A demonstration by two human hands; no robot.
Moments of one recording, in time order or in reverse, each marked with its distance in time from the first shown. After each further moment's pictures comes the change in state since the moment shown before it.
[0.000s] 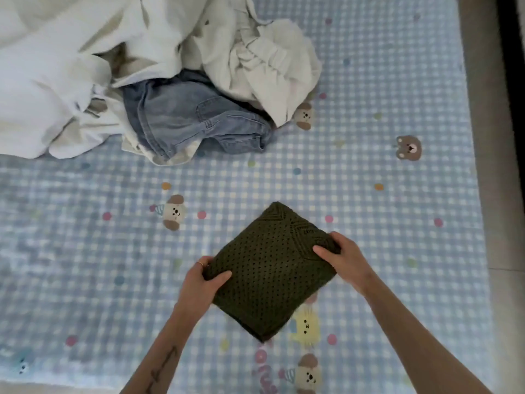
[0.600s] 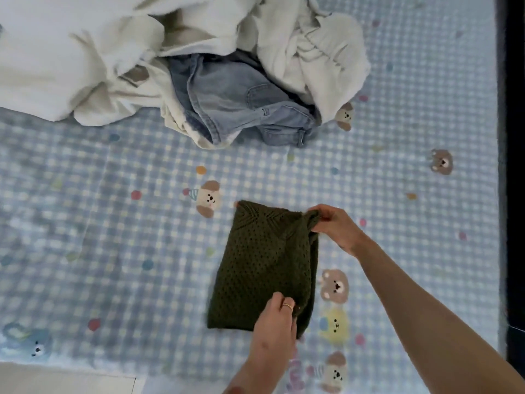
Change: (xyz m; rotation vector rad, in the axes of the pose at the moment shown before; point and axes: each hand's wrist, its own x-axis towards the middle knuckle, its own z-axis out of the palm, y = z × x) left_hand -0.056 -0.041 0.058 0.633 -0.204 0.385; right_hand 0.059 -0.071 0.073 0.020 -0.183 0.024
